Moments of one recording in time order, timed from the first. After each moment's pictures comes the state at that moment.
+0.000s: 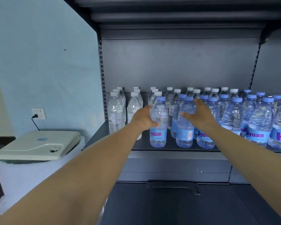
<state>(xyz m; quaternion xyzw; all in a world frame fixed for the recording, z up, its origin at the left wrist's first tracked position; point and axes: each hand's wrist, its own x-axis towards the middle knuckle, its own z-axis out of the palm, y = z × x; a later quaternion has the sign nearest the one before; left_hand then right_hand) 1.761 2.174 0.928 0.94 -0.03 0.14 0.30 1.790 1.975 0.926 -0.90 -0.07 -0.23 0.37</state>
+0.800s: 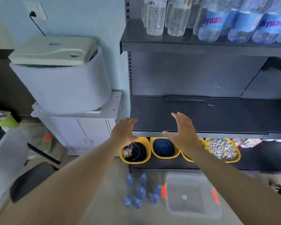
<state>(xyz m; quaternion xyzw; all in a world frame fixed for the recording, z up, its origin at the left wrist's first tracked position) 1.562 2.366 0.588 0.98 0.01 -0.08 0.18 1.572 2.141 0.592 -0.96 -0.12 -0.03 0.27</state>
